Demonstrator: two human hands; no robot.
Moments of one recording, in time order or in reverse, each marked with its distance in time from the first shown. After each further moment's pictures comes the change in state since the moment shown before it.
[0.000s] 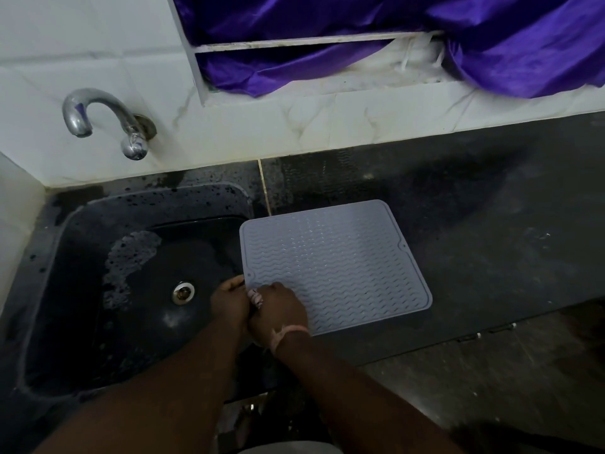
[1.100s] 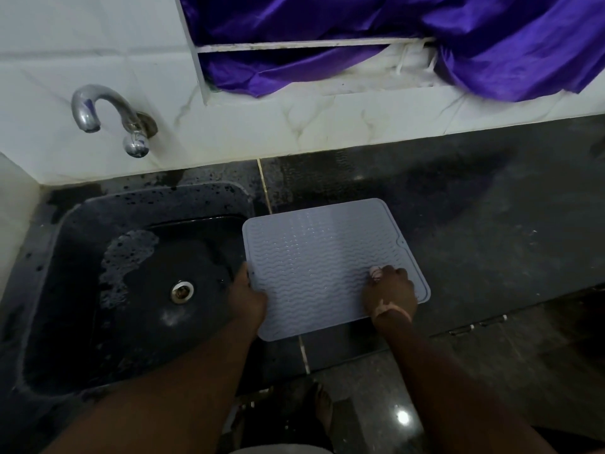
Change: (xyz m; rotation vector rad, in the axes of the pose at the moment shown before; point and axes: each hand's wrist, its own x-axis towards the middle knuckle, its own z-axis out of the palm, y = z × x) left_hand -0.032 0.000 0.003 0.419 -0.144 0.306; right_hand -0.022 0.143 -0.088 -0.097 0.388 0.589
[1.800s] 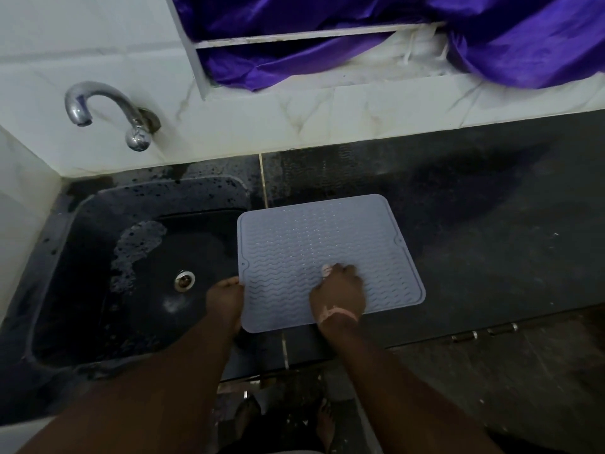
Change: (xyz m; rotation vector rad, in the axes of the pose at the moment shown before) left_hand -0.007 -0.006 0.001 -0.378 0.118 -0.305; right_hand -0.032 -0.037 0.021 -0.007 -0.077 -0.202
